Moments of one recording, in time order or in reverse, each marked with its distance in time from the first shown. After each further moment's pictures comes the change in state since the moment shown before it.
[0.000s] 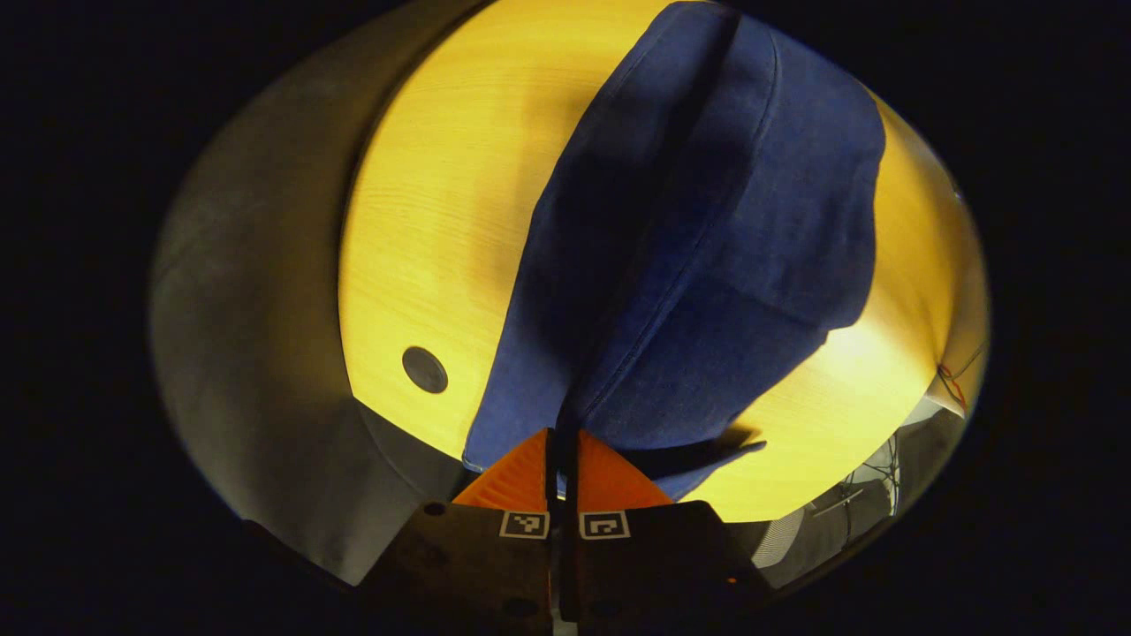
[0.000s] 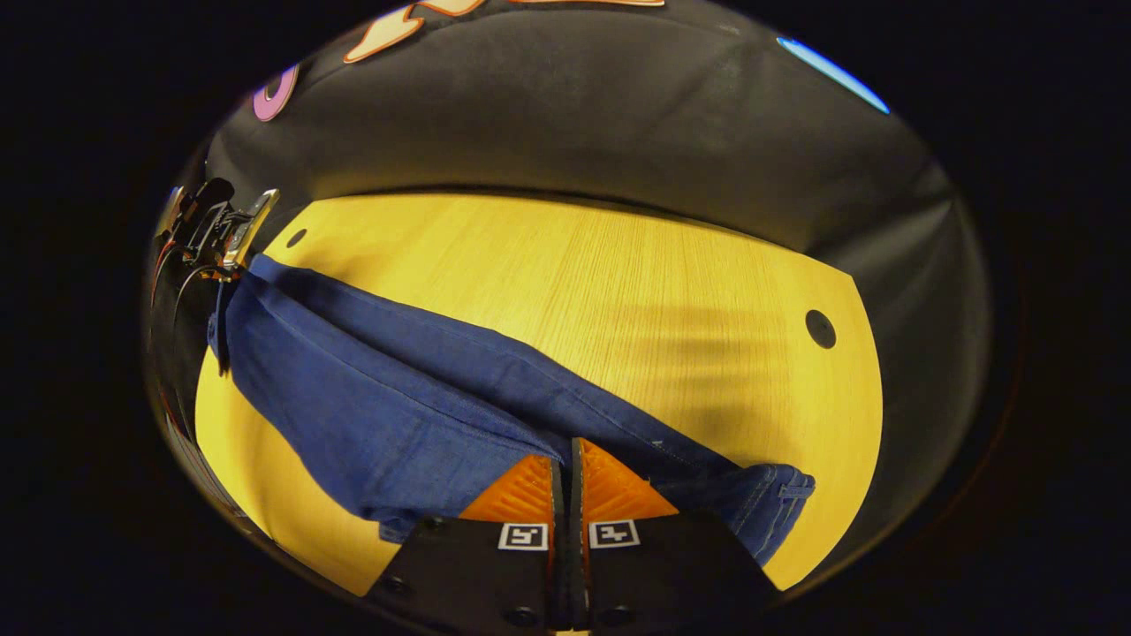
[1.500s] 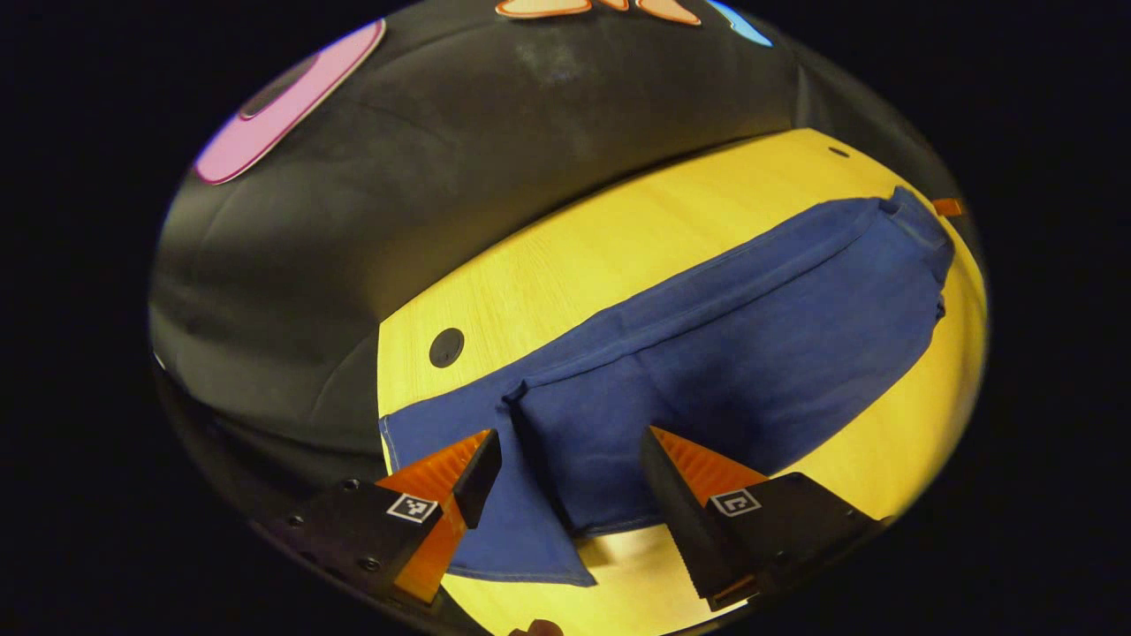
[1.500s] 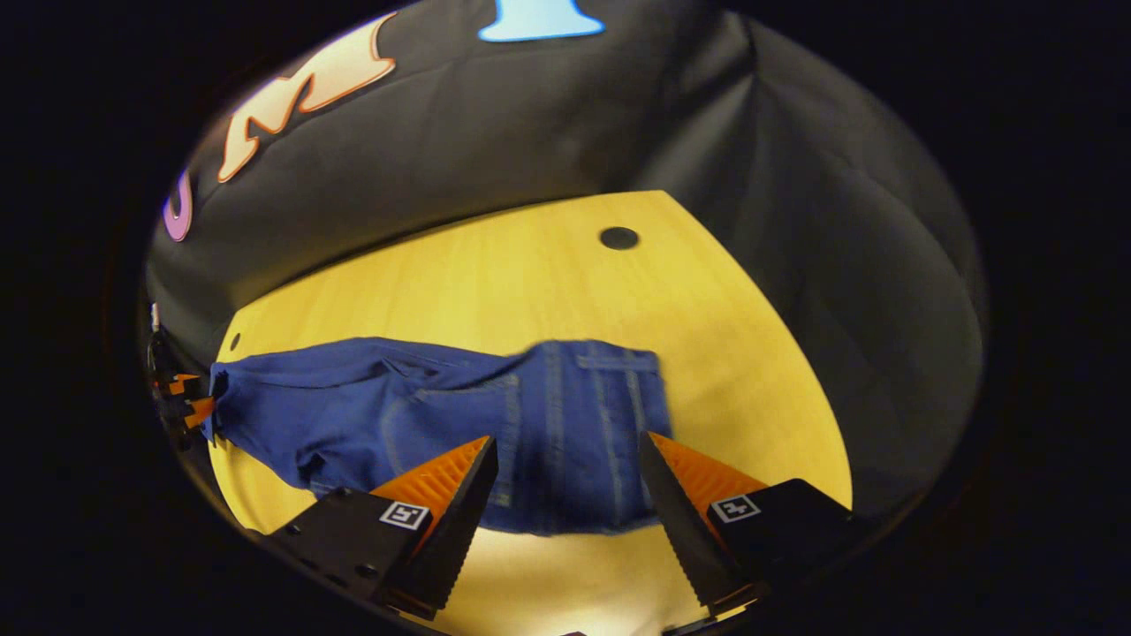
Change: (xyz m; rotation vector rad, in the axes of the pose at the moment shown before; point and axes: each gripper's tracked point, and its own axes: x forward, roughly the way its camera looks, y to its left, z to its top) left arm -0.025 -0.060 0.033 -0.825 -0.687 0.217; right arm -0.087 -0.148 -0.109 0.446 -0.092 -0.194
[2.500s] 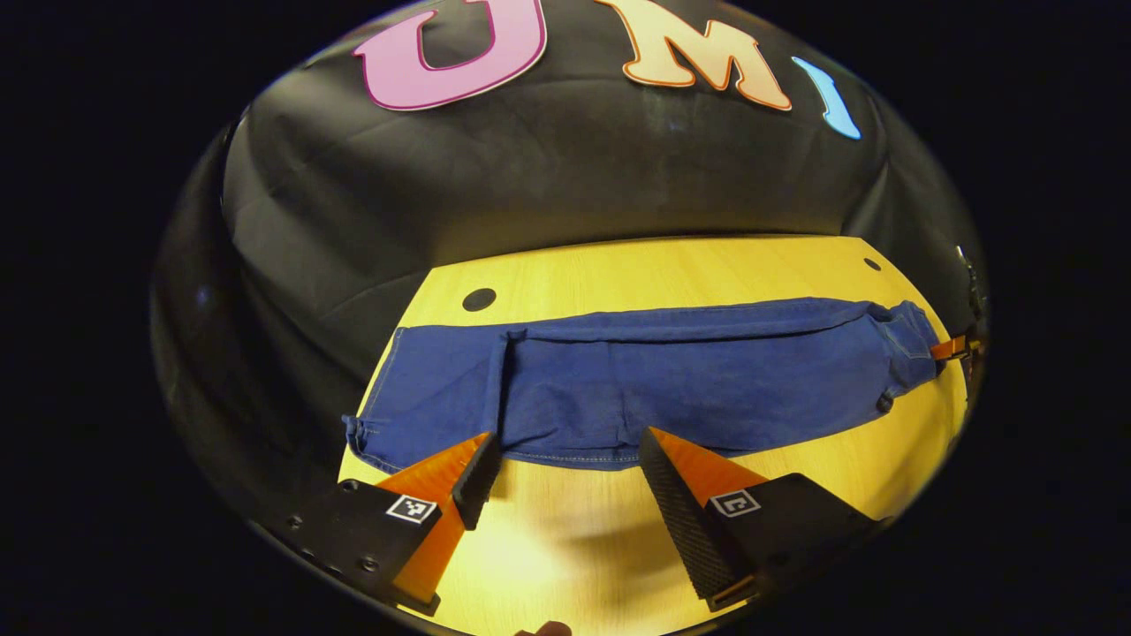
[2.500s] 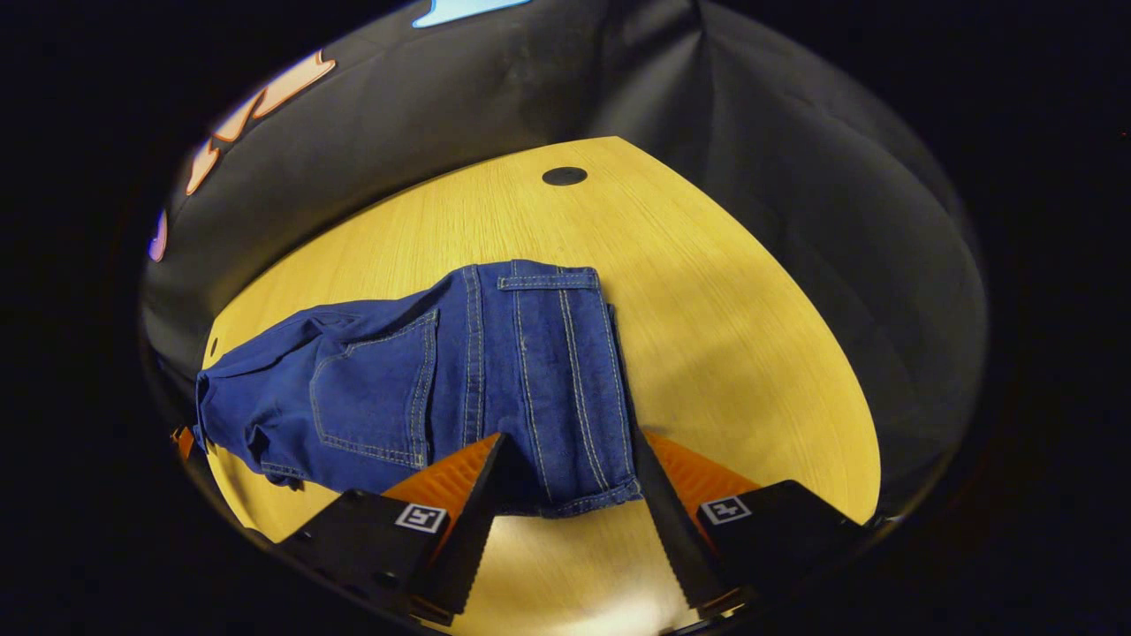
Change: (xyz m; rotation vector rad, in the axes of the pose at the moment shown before) left arm -0.040 -0.027 -0.025 -0.377 -0.147 0.078; right arm 0.000 -0.036 -0.023 0.094 0.085 0.006
